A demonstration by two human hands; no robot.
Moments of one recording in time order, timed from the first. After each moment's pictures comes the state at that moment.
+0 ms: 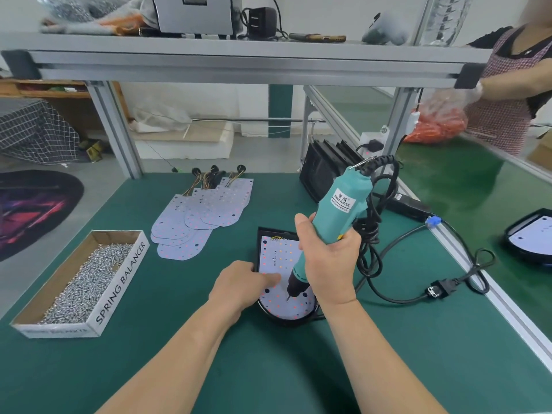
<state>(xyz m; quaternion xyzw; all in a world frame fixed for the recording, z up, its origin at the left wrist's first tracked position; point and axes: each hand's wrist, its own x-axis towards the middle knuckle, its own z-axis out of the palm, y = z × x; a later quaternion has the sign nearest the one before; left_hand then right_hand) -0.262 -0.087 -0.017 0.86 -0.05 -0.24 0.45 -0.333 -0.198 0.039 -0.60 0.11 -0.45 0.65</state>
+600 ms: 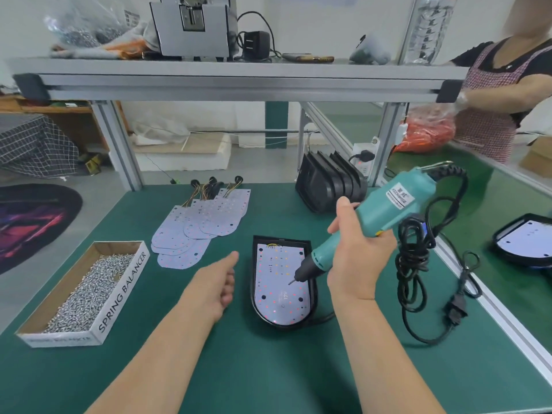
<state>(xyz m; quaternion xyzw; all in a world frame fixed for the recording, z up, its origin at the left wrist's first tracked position) -0.255 -0.059 0.012 0.69 0.13 -0.27 0.66 -0.350 -0.213 0.076 -0.47 0.16 -0.55 0.67</state>
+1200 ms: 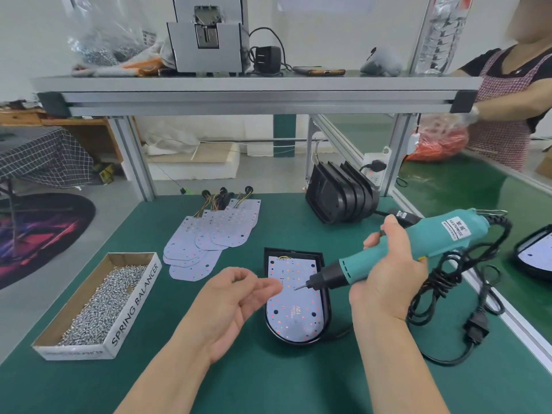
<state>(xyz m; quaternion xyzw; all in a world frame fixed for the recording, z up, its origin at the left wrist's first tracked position) -0.288 -0.039 0.038 0.53 -0.01 -0.29 0.79 -0.359 -0.221 0.082 -0.30 0.25 -0.54 0.75</state>
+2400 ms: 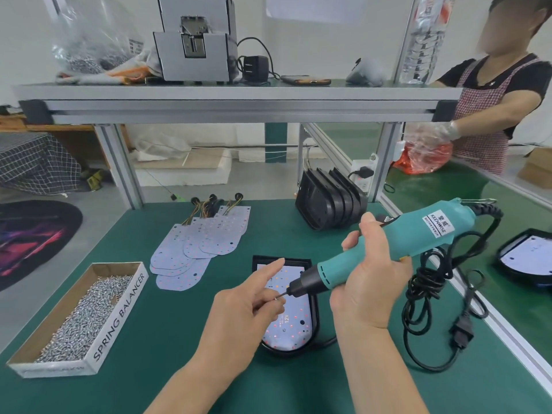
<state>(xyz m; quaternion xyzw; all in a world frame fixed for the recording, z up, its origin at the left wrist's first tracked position) -0.315 -0.059 0.036 0.76 -0.31 -0.07 0.56 -0.364 -0.204 0.100 -0.34 0.16 -0.55 0.75</state>
